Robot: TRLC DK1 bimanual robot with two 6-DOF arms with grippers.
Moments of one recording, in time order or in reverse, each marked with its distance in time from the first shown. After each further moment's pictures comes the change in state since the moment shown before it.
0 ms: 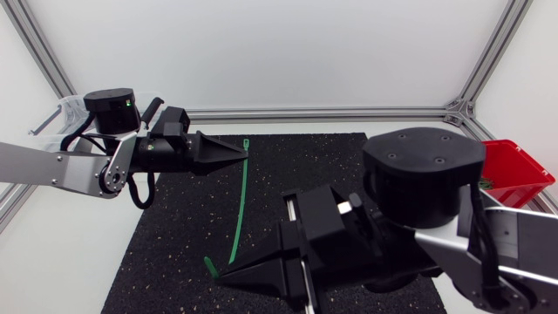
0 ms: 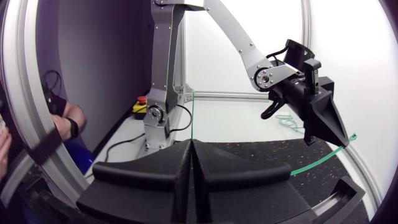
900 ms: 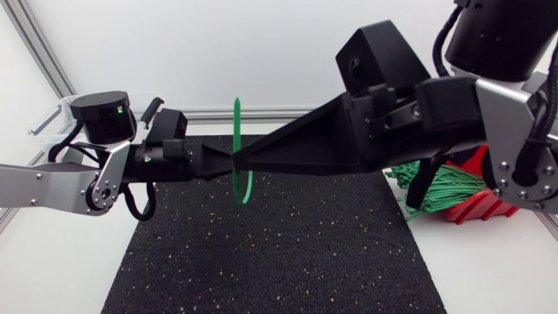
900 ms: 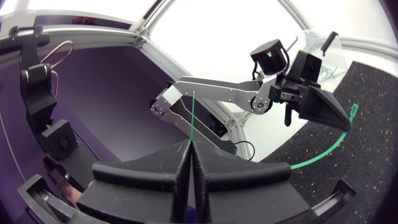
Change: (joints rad) left arm -0.059 -0.127 -0.096 0.011 -0.093 0.125; right arm -0.303 0.033 0.269 0.095 -0.497 1.005
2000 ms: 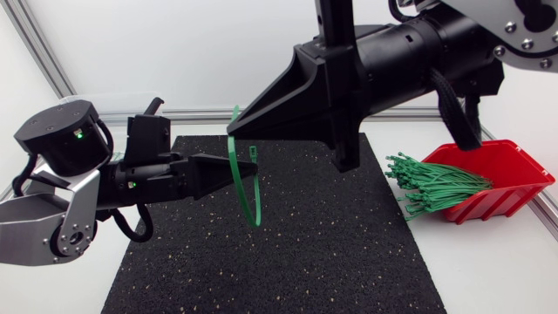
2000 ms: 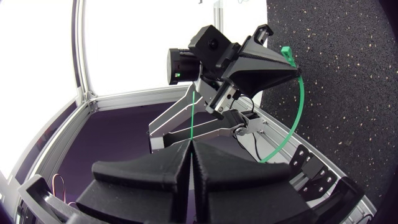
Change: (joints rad) left arm -0.117 -0.243 -0.176 0.130 -0.193 0.082; right arm -0.020 0.179 0.457 -0.902 0.060 0.230
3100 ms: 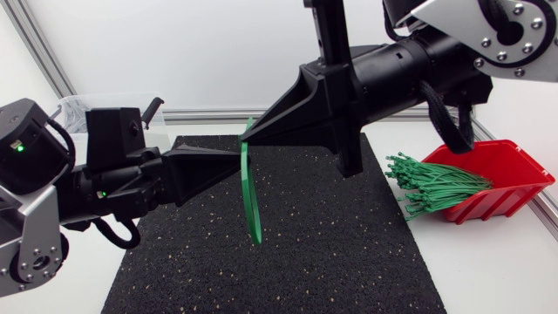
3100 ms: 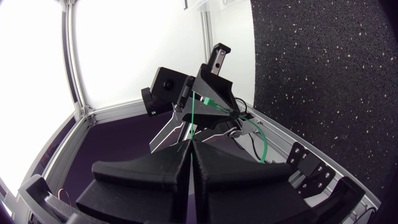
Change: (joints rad) left arm -0.045 -0.190 -0.048 0.007 -0.083 0.014; right arm -0.047 0.029 -0.026 -0.022 -0.012 0.002
